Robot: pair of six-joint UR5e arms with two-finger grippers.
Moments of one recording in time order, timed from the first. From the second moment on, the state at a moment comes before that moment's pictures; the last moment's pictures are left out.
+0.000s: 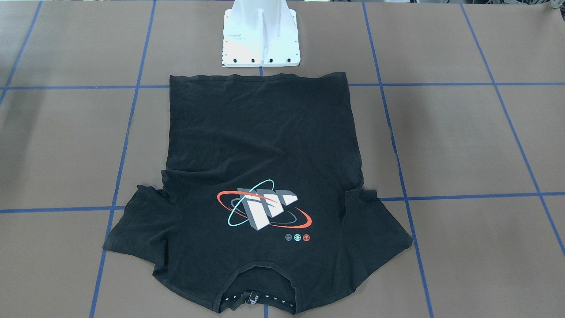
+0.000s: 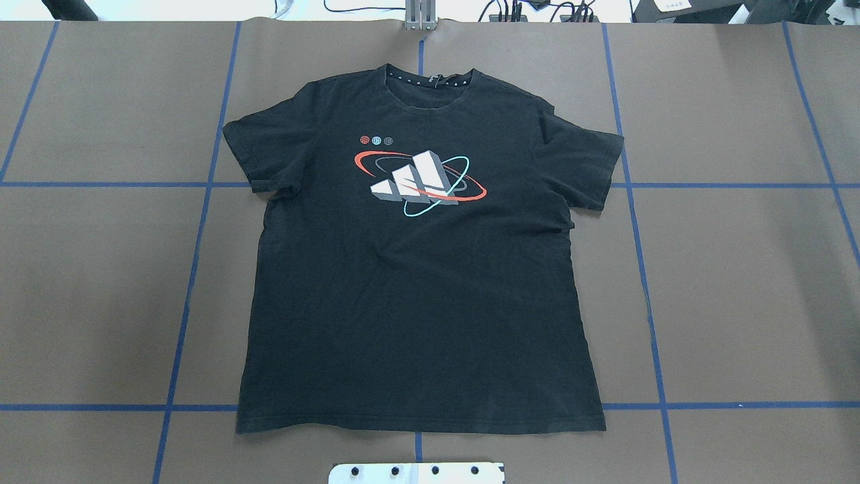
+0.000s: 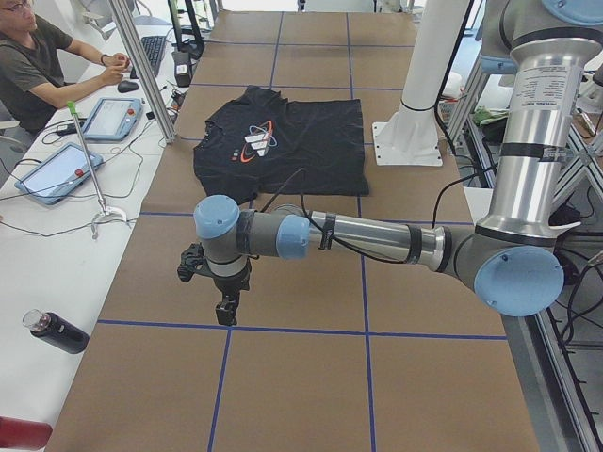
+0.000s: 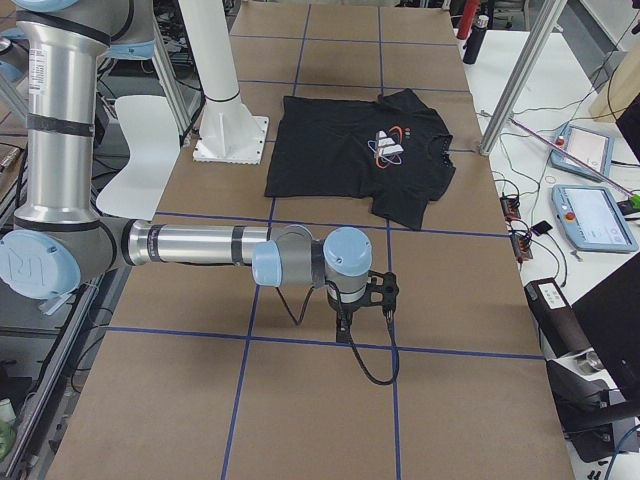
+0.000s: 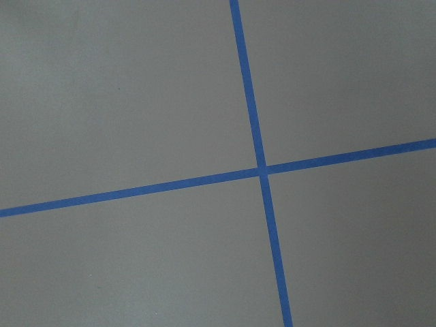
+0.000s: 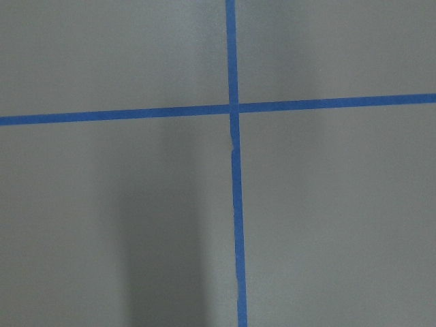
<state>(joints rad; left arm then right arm) -1.54 -1.67 -1.60 -1.51 -2.24 0.09 1.56 -1.70 1.72 -1.51 2.38 0.12</state>
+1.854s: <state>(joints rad) -1.30 -1.96 -1.48 -1.96 -2.28 -0.32 1.33 -1.30 1.46 -1.18 2.37 0.38</state>
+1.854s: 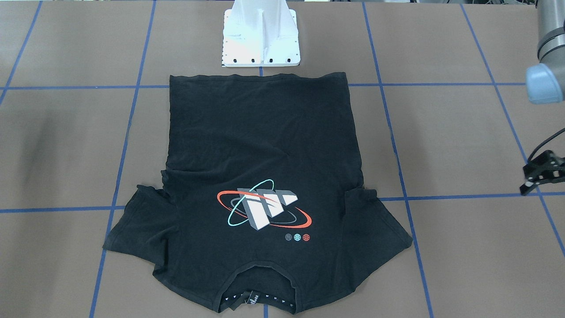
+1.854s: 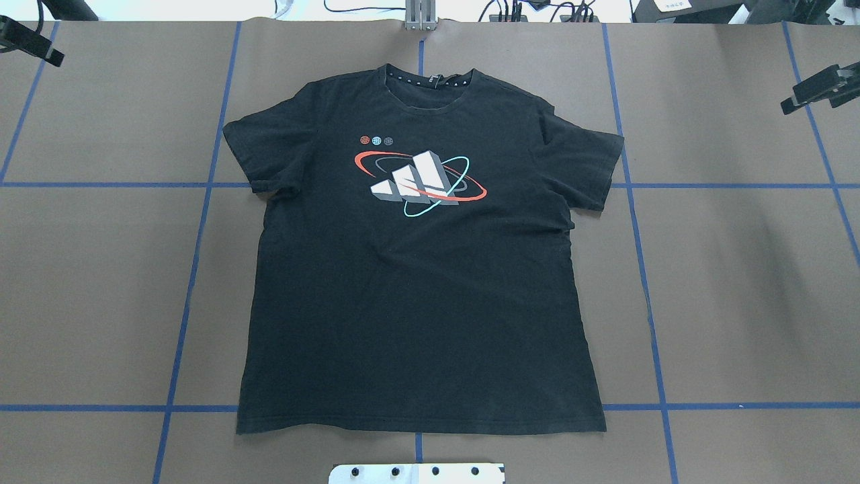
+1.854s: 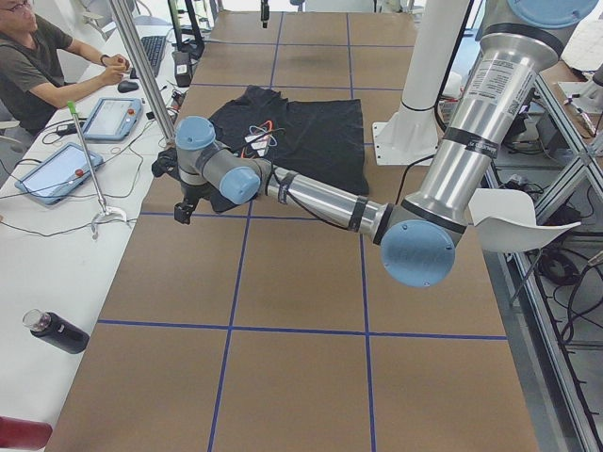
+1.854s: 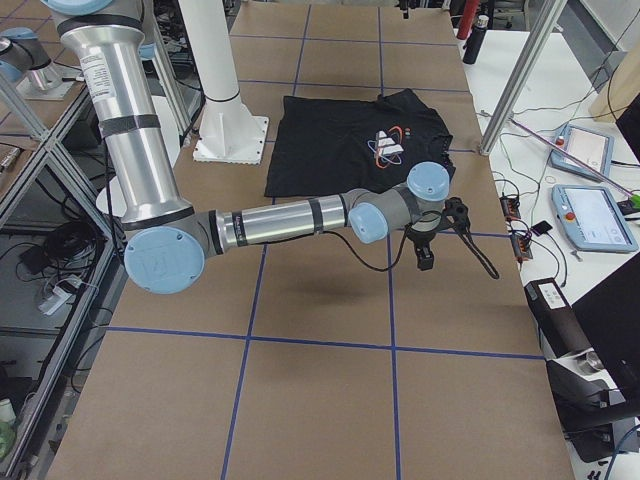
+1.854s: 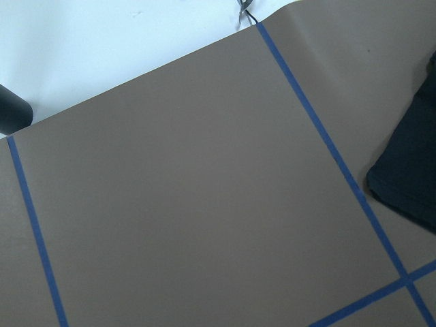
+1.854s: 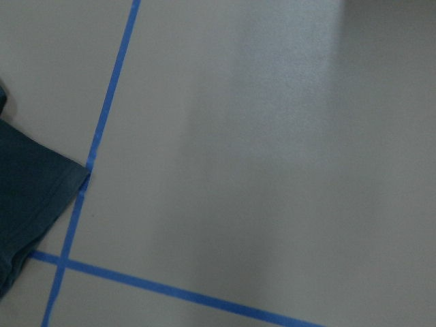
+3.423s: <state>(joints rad) -1.23 -2.03 -1.34 -2.26 -2.28 -0.64 1.02 -1.06 1.08 -0.71 2.16 0.79</state>
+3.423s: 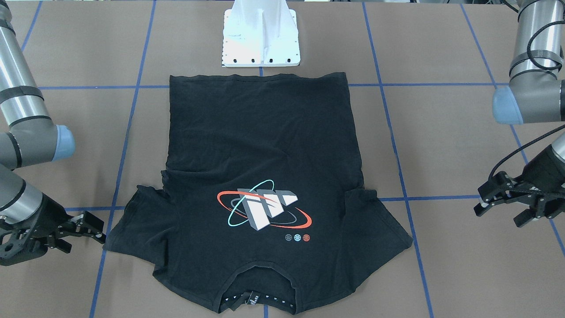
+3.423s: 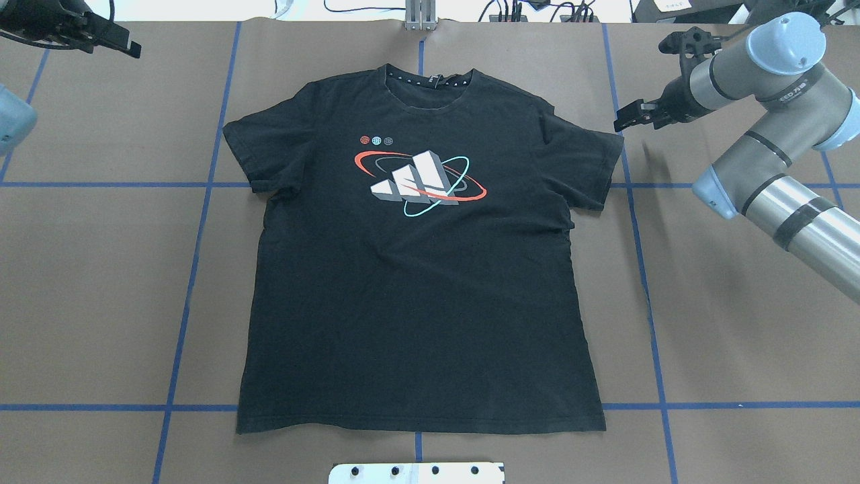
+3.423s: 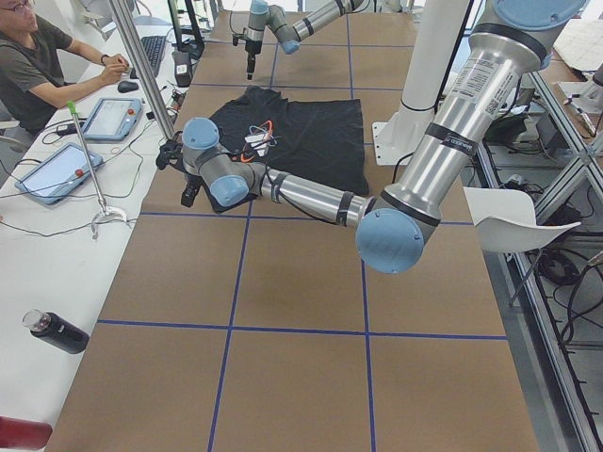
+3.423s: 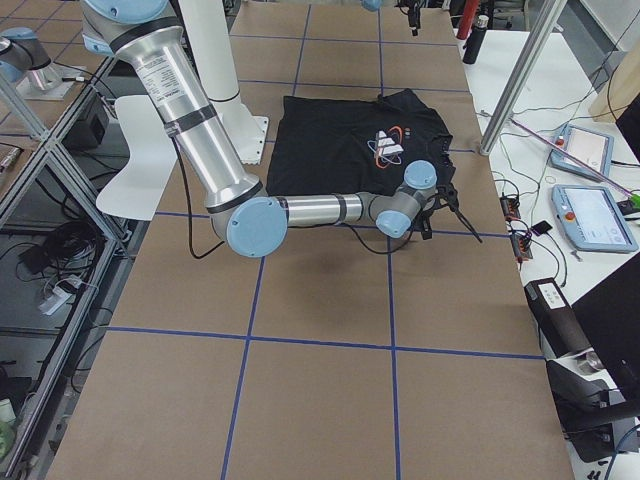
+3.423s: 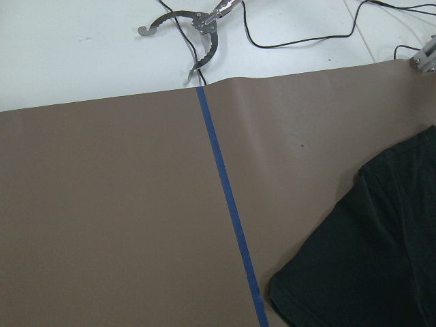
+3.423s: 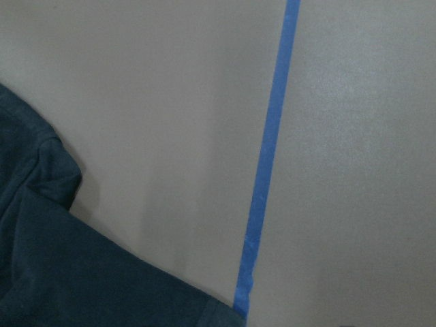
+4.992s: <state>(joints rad) -1.23 -2.05 -1.28 -2.33 -2.28 -0.69 0.95 -1.03 1.06 -0.76 2.06 0.79</state>
